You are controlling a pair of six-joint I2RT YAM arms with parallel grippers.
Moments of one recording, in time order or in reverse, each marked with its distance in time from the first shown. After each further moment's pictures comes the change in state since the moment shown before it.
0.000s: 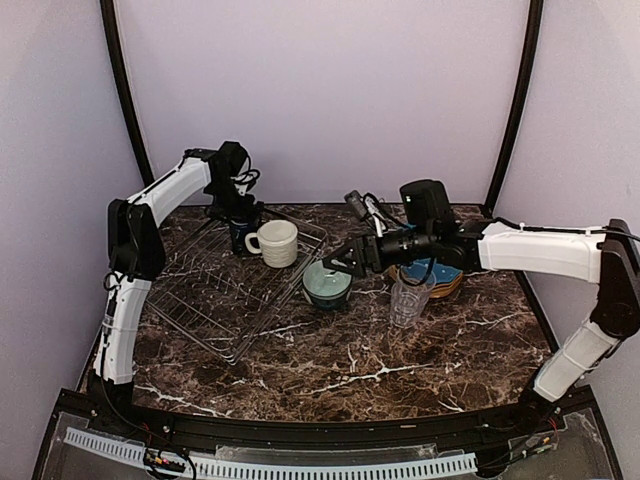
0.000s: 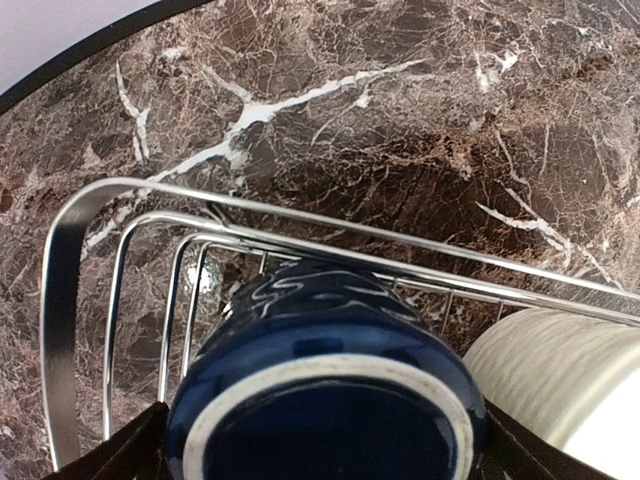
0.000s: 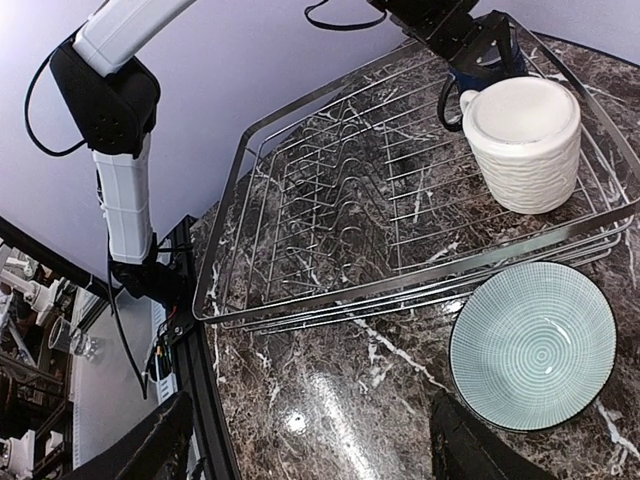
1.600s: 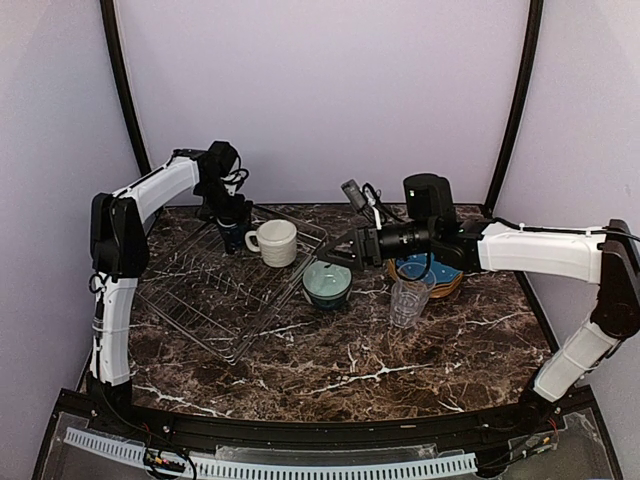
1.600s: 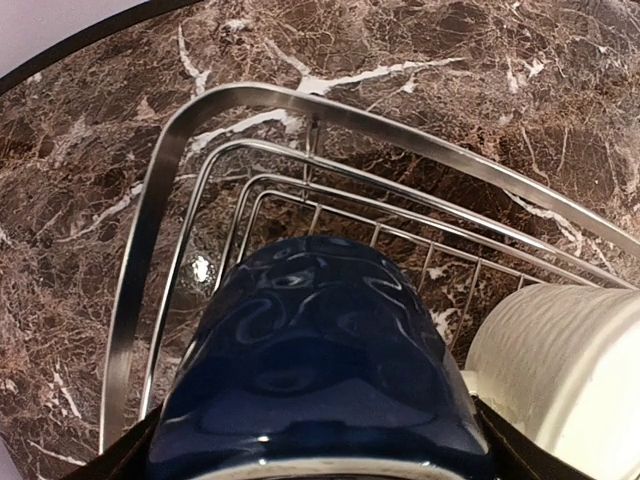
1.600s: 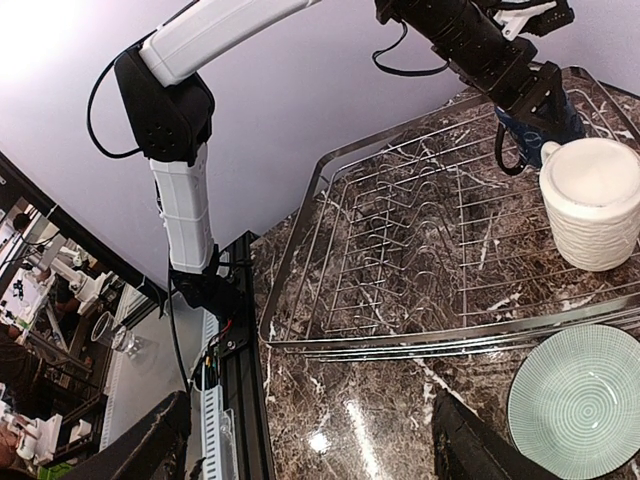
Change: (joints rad) left arm 0.031 -0.155 -0.224 0.082 -0.043 -0.072; right arm 0.011 -0.008 0.003 0.129 -0.111 0.048
